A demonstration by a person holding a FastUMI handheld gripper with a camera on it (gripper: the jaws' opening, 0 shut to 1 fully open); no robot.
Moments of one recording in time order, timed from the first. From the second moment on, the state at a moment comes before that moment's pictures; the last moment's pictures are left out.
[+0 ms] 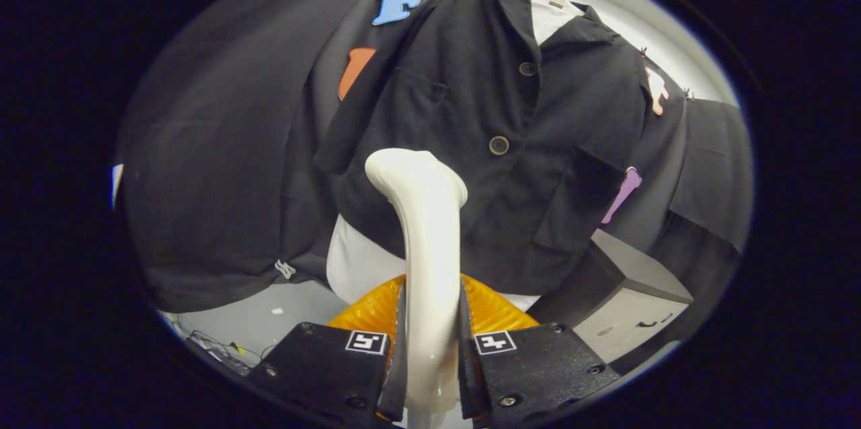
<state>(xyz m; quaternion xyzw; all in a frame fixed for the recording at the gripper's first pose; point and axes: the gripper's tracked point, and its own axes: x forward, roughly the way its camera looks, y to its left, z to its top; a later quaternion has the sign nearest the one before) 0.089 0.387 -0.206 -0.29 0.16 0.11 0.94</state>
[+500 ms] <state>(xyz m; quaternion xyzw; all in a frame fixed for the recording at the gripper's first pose) 0.069 0.366 -0.238 -0.26 0.25 0.12 0.92</state>
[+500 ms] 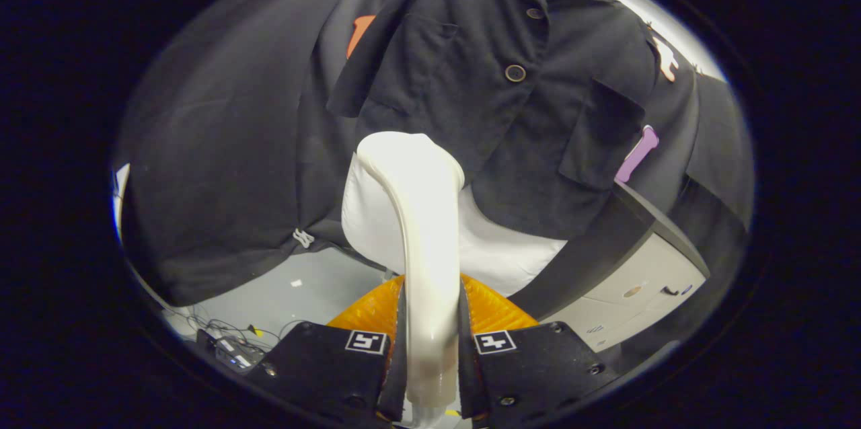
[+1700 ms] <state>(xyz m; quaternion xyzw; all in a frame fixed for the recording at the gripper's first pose) -0.050 0.024 -0.123 -0.13 0.24 0.02 0.96</state>
